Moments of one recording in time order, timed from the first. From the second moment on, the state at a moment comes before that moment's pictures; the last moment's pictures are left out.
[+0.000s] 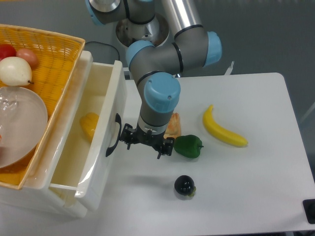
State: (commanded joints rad) arm 2.36 -1.93 -1.56 -1.20 1.36 0.57
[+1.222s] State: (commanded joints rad) arm 2.29 -1.91 -1.57 -1.20 1.35 0.57
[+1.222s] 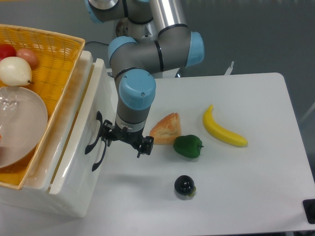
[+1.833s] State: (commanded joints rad) arm 2.29 -1.91 -1.57 -1.20 1.35 0.57
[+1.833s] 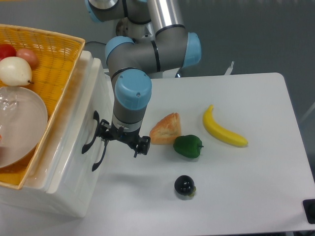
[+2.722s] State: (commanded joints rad) arm 2.48 -1.83 -1.59 -1.20 1.36 0.85
